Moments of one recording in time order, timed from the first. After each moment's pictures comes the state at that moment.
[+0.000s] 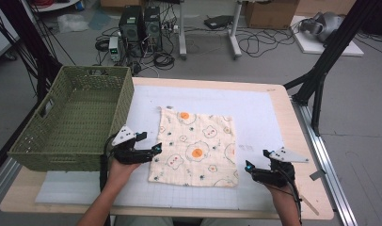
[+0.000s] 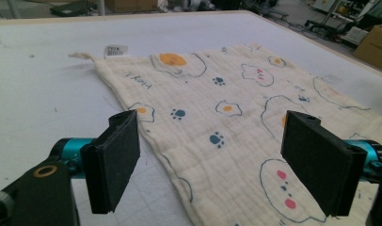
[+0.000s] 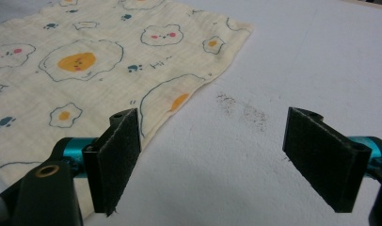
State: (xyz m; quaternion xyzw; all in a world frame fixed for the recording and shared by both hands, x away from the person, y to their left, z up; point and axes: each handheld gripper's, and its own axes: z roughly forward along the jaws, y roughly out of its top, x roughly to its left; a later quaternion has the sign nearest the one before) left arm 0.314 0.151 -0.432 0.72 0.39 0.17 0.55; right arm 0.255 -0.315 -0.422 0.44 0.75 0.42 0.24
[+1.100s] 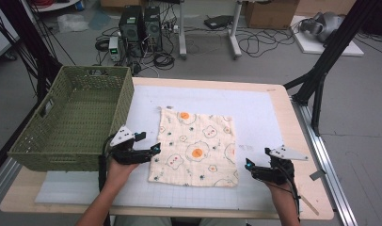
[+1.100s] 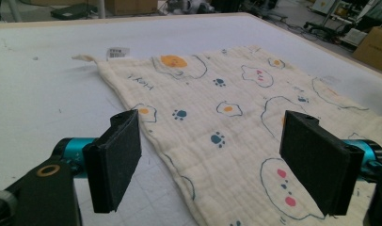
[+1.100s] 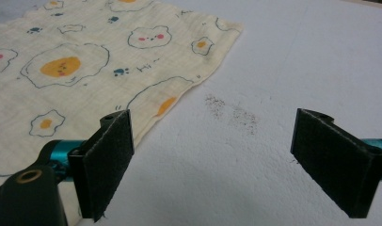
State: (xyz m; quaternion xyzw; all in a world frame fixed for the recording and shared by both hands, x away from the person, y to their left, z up) left arm 0.313 0.153 -0.432 0.72 0.39 0.17 0.55; right arm 0.264 -0.317 -0.426 0.45 0.75 0.42 0.25
